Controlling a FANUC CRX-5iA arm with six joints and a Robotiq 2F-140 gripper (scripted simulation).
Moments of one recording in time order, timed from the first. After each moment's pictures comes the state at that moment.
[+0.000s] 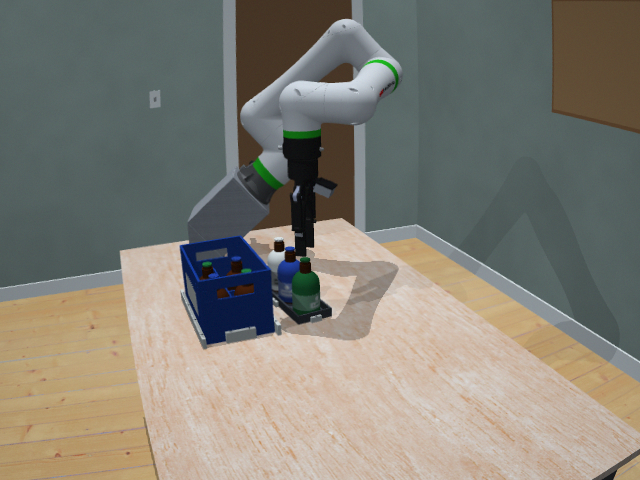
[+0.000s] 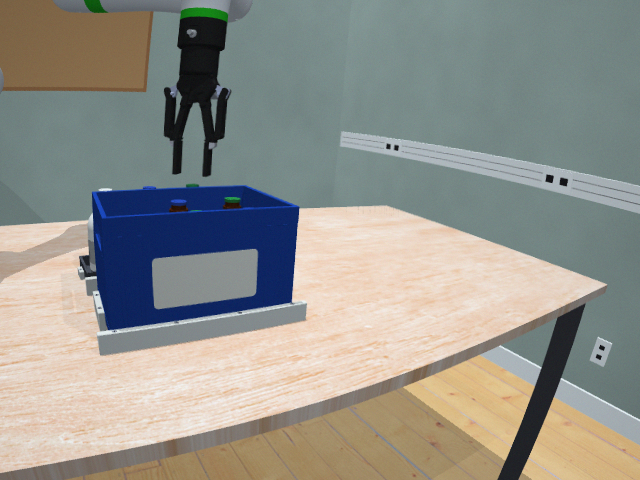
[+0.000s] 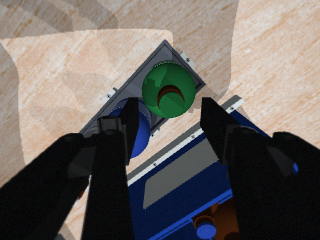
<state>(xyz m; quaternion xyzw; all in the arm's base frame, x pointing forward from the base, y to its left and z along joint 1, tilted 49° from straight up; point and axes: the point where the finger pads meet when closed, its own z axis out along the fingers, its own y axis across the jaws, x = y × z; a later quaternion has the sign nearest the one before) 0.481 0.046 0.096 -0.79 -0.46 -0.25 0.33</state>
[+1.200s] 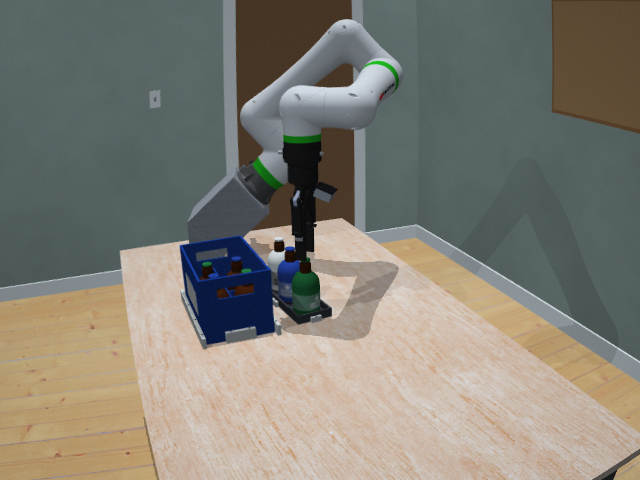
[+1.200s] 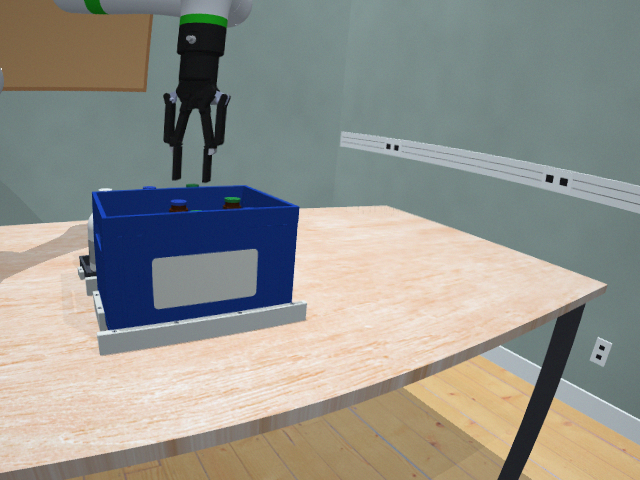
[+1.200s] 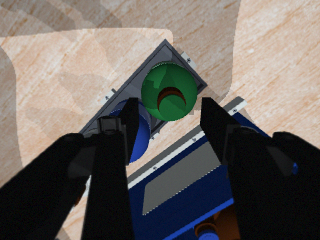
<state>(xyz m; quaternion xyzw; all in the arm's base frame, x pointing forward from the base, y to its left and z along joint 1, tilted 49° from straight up) 0.482 0.055 0.088 -0.79 -0.46 -0.25 0.33</state>
